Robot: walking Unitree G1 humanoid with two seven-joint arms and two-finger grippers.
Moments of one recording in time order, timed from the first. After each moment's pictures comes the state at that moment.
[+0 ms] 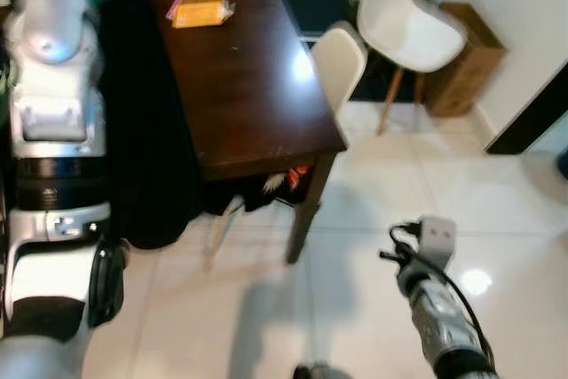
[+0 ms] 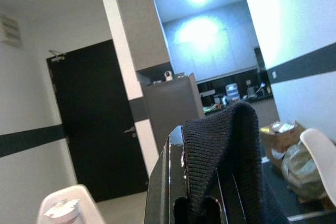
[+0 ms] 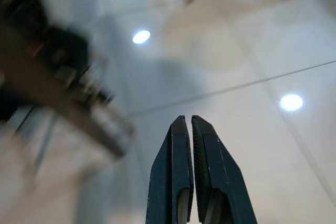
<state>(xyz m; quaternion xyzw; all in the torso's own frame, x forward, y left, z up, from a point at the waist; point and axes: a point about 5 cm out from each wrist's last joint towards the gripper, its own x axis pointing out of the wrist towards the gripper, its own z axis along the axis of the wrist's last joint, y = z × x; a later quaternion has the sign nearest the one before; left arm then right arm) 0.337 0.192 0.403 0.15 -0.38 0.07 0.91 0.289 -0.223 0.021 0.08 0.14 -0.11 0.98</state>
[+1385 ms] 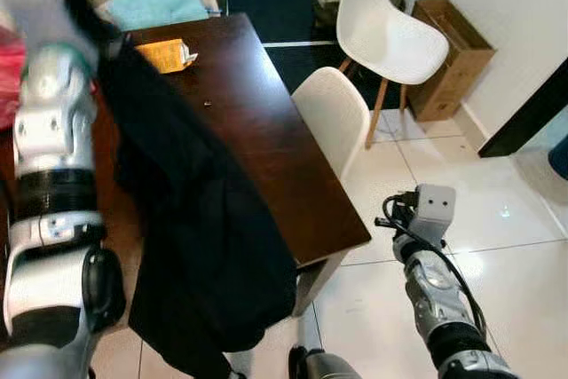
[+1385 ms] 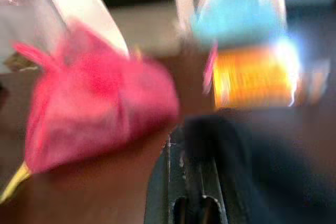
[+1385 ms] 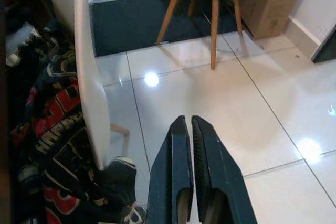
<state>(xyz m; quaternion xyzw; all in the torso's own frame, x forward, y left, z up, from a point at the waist) 0.378 0.285 0.236 0.09 0.04 0.21 0.97 0.311 -0.198 0.048 0.04 0.06 -0.06 1.00</state>
